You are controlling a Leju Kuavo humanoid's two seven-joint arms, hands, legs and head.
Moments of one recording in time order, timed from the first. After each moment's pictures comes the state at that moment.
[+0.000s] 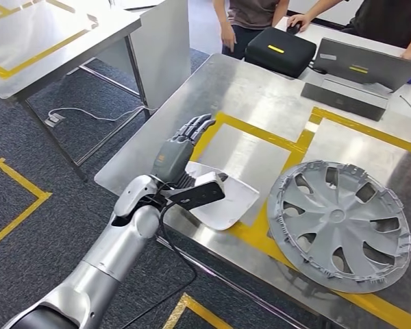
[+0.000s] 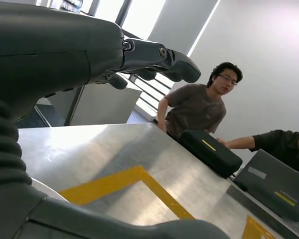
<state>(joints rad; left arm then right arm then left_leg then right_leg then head) -0.58 -0.34 -0.47 -0.79 -0.85 0.32 -0.42 -0.15 0.05 -0.94 -0.22 0.23 0.05 -0.10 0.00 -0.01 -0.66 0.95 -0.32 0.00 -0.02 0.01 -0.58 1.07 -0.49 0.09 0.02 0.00</state>
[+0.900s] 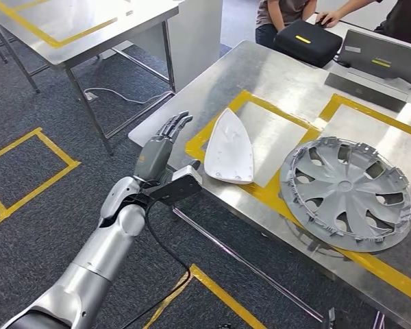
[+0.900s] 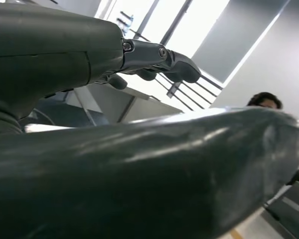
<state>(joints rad) -0.55 -0.28 -0.39 -0.81 -0.78 0.34 -0.46 -0.14 0.04 -0.94 -0.22 0.25 0.05 -0.11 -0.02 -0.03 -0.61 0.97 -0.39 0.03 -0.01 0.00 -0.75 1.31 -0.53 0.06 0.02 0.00</state>
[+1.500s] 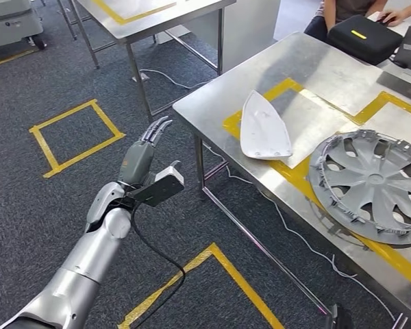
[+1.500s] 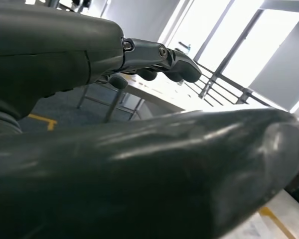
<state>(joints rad) -0.53 -0.24 -0.34 -0.81 -0.77 0.35 -0.47 -0.15 0.03 -0.92 -0.22 0.26 0.05 -0.10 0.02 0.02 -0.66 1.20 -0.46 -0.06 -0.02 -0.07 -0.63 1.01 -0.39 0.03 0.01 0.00</state>
